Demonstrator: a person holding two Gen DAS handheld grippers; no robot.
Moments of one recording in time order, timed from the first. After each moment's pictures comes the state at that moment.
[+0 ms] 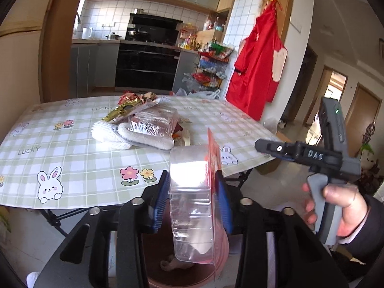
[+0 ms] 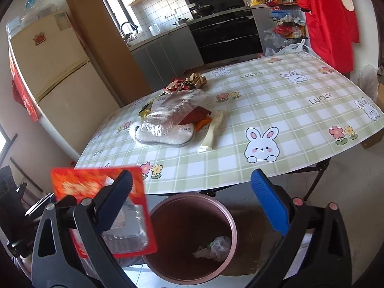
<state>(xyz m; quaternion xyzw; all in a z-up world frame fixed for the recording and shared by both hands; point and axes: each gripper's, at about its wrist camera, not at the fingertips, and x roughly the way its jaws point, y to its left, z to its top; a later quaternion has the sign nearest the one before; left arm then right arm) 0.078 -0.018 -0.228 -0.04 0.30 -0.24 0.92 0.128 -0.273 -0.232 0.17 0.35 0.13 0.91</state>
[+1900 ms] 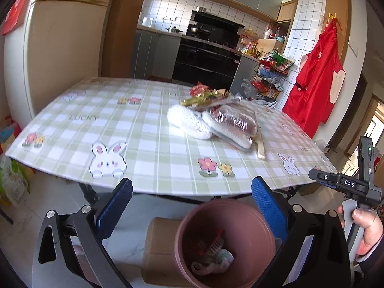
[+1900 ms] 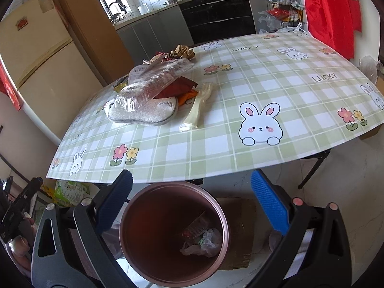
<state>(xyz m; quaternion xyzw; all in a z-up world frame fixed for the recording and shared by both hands) 0.096 0.070 -0.261 -0.10 0.30 -0.07 0.94 0.169 -0.260 -0.284 0.15 0.41 0.11 0.89</state>
